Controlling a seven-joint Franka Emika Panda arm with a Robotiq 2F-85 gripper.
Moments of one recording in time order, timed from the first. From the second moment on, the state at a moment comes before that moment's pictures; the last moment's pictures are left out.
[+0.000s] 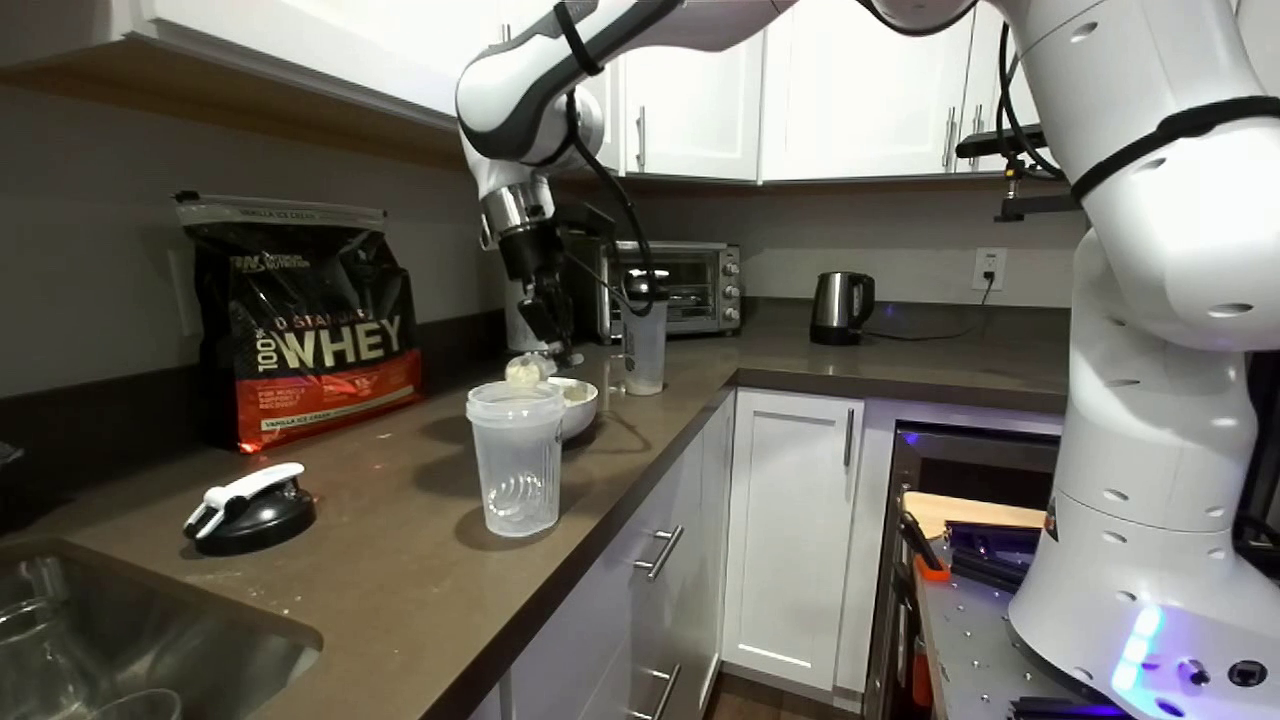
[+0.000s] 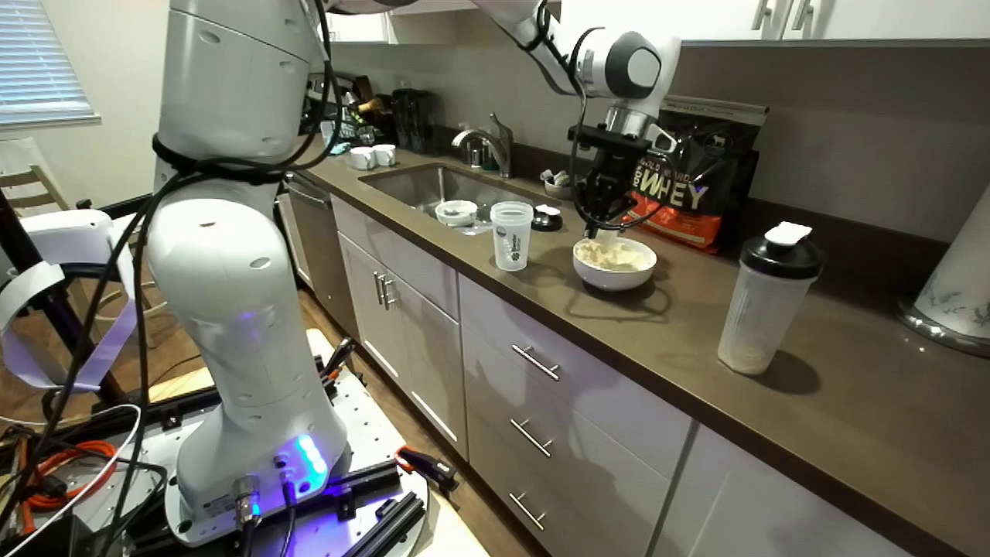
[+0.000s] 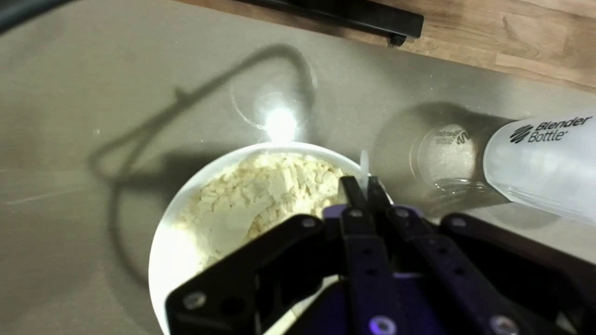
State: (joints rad) arm -0.09 0.39 -0.01 -1.66 0.00 1.74 -0.28
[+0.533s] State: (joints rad) arm -0.10 0.32 -0.01 -1.73 0.04 1.74 -0.30
